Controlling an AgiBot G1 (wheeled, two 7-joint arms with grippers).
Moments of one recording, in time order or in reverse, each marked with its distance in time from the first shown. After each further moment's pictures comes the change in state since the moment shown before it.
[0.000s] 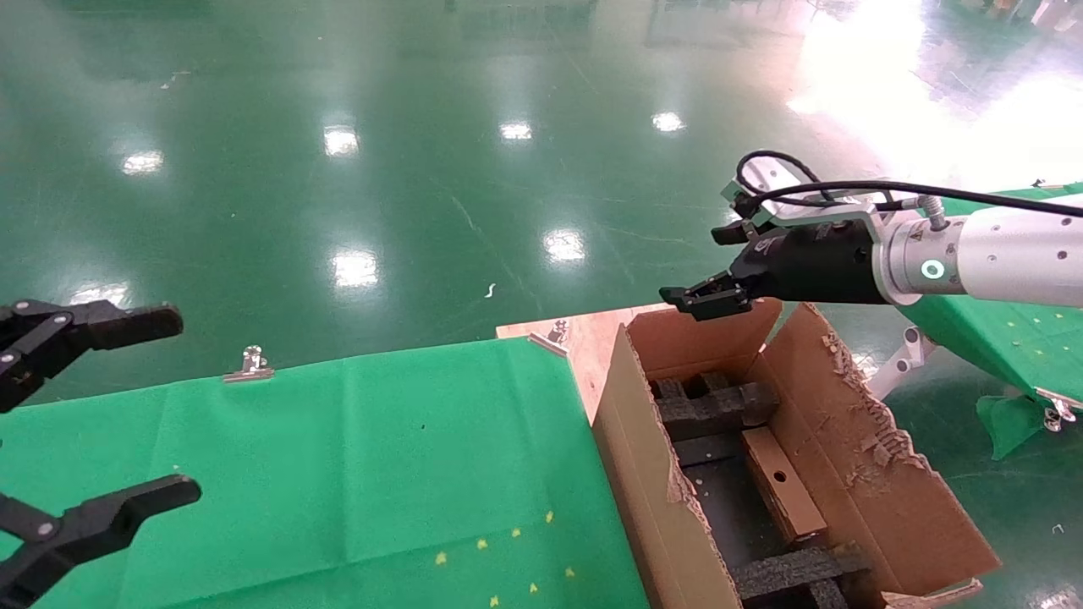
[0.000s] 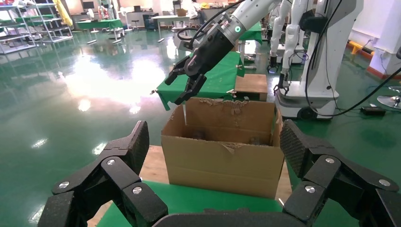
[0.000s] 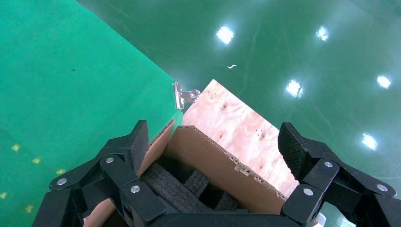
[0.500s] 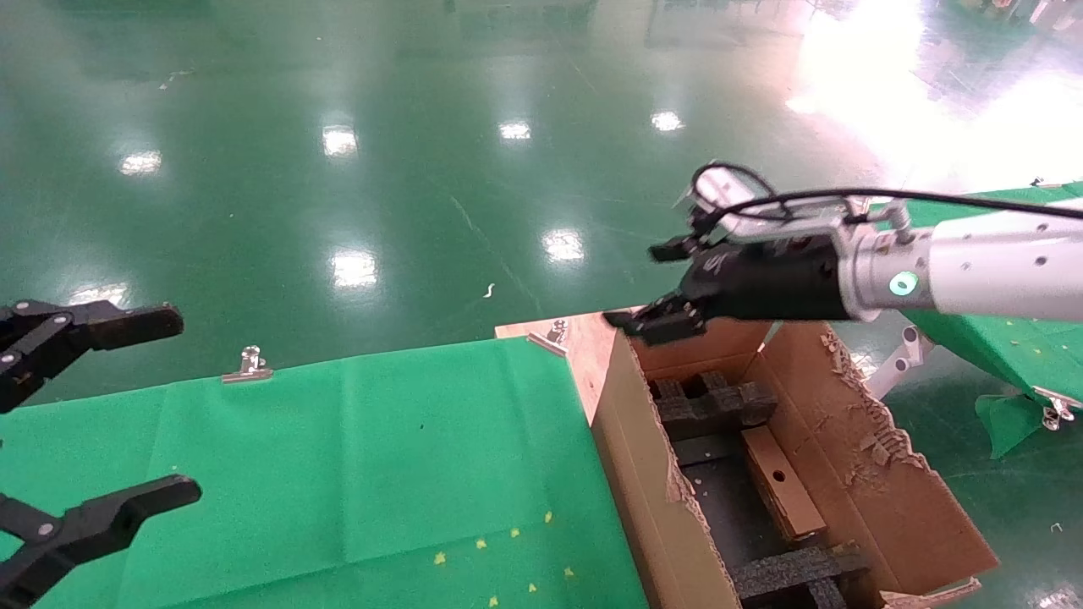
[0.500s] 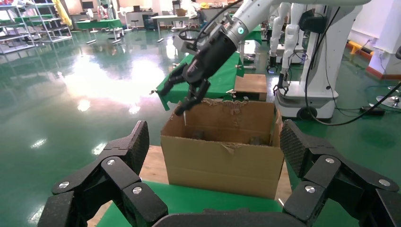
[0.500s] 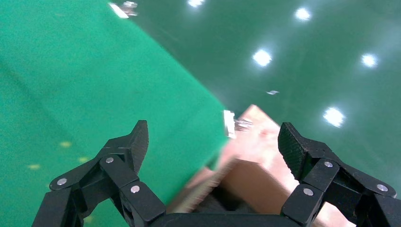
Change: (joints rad) left arm 0.000 0.000 0.000 0.000 0.000 0.000 0.000; right arm -0.153 -0.027 0.222 0.018 0.080 -0.135 -0.081
